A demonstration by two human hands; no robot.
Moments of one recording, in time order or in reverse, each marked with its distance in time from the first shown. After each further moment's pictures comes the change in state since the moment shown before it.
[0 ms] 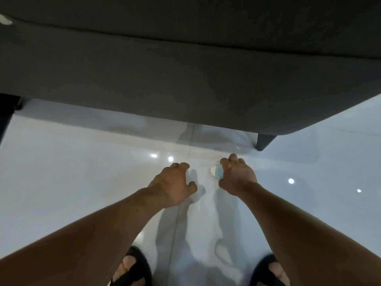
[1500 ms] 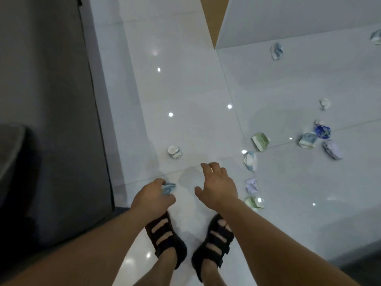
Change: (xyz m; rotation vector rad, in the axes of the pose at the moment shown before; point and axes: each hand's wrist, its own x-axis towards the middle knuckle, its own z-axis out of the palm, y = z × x) left_hand 0.039 0.484 -0.054 -0.008 -0.095 0.003; right_hand -0.123 0.378 -0.277 0.360 0.080 0.319
